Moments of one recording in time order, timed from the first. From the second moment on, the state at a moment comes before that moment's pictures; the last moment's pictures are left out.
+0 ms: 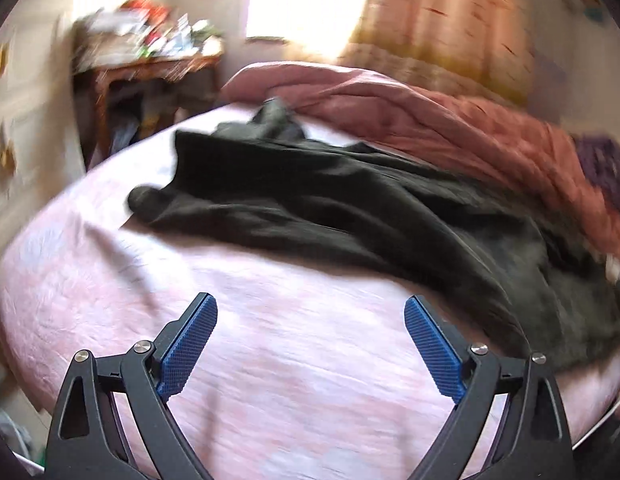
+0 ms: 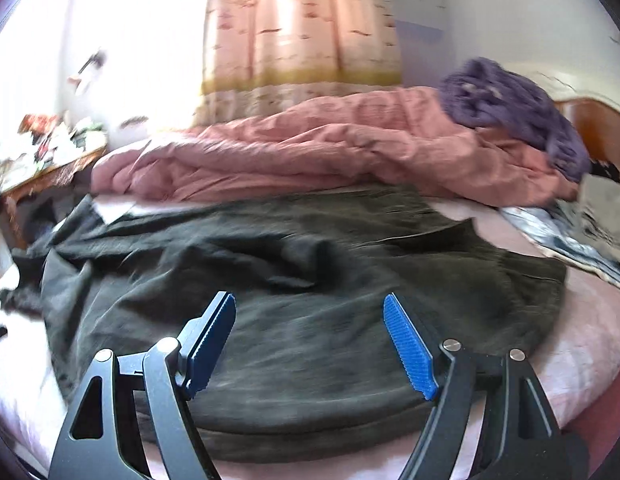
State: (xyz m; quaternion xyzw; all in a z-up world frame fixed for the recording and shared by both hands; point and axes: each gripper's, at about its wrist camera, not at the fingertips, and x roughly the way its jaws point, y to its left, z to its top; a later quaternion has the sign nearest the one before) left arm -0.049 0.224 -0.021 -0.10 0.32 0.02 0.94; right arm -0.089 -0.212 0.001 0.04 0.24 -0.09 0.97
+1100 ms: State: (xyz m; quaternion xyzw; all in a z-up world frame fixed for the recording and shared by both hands) left arm 0.009 0.388 0.004 -0.23 0.27 0.14 0.92; right arm -0.060 -0.158 -0.038 0.00 0.28 -0.11 0.95
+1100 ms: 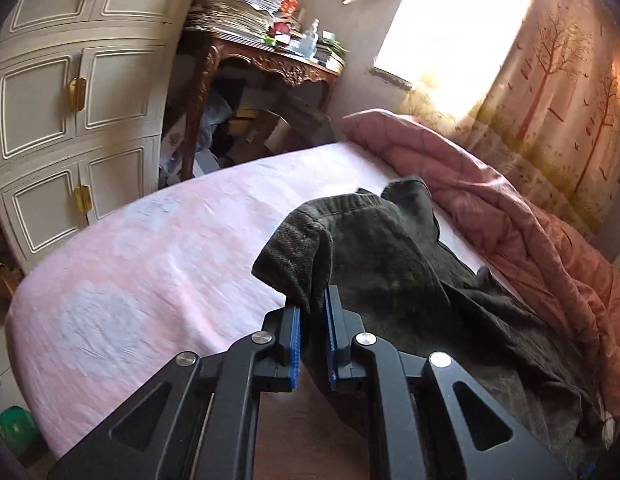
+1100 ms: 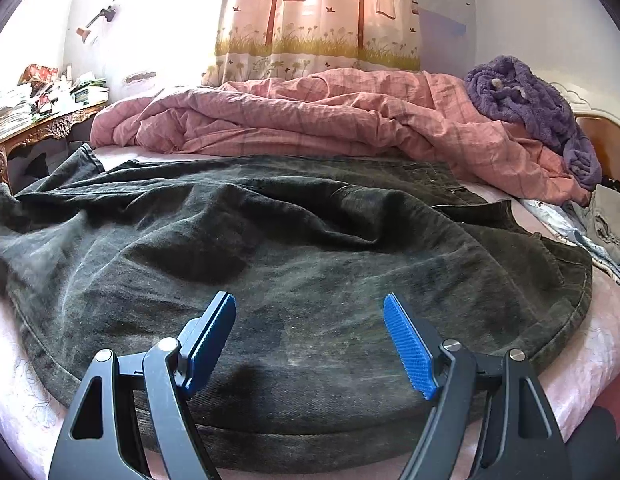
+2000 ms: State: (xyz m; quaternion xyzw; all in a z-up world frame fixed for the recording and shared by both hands) left arm -0.008 0.379 -0.054 -0.12 0.35 0.29 0.88; right arm -0.075 -0.161 -0.065 0.04 0.34 -0.06 0.94
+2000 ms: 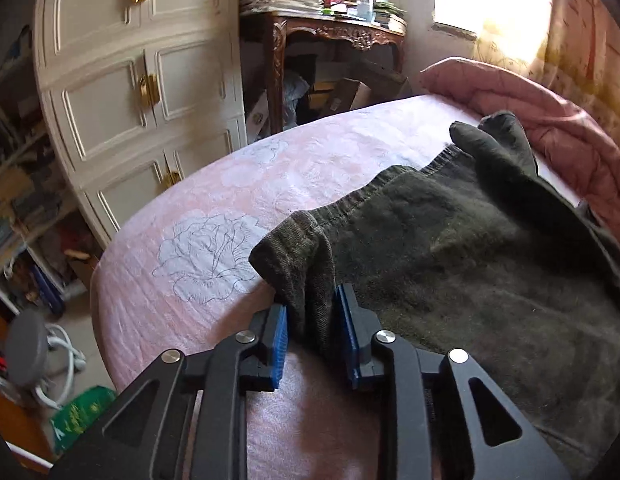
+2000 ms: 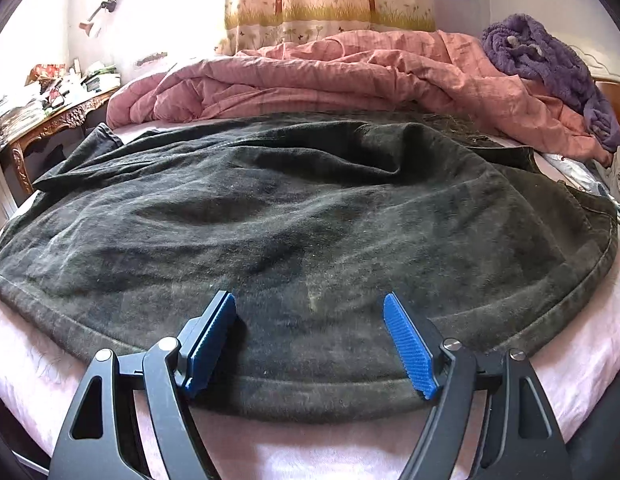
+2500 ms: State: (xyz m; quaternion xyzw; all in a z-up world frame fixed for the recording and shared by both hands) left arm -0.060 0.345 0.000 -0.05 0.17 0.27 0.95; right arm -0.091 -0.176 -0.037 0.04 0.31 -0.08 0.95
